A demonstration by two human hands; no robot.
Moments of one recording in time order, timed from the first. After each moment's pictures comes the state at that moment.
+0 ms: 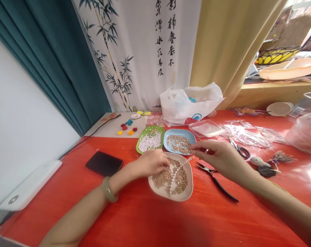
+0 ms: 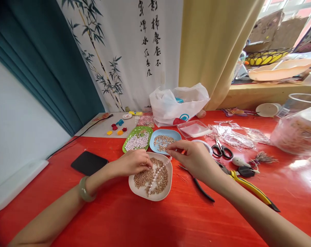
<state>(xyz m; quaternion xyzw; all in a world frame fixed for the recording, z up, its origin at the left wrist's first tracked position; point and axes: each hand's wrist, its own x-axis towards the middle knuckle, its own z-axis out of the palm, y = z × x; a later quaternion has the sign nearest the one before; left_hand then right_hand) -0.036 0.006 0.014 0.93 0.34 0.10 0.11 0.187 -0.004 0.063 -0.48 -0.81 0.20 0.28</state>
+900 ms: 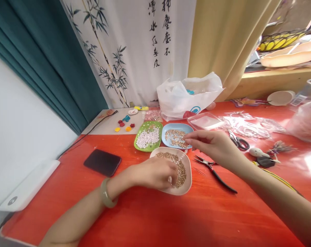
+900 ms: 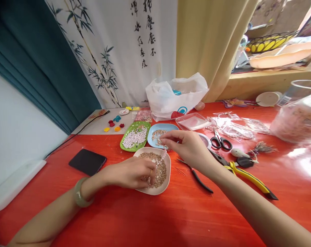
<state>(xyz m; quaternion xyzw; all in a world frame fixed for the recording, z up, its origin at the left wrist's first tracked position) -0.016 -0.020 0.039 0.94 0.24 0.03 0.22 0.180 0.001 0.065 -0.49 -0.76 0.29 0.32</state>
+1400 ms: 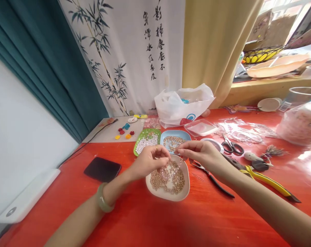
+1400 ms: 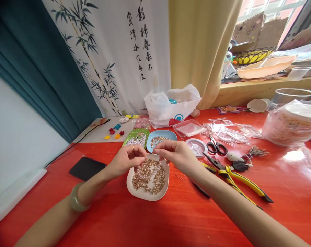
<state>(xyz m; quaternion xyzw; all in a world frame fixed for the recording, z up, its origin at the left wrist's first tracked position) -0.017 -0.016 0.048 0.65 0.40 0.35 0.54 0.173 -0.006 0.060 -0.44 -0.67 0.49 0.34</state>
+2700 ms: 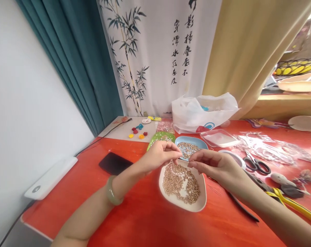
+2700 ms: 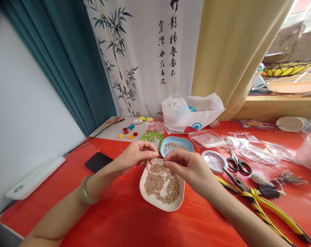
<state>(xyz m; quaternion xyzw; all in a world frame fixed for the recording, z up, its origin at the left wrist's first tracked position) -0.032 -0.013 0.073 0.59 0.43 0.39 0.57 0.154 -0.015 0.071 -0.42 -0.73 0.45 0.29</state>
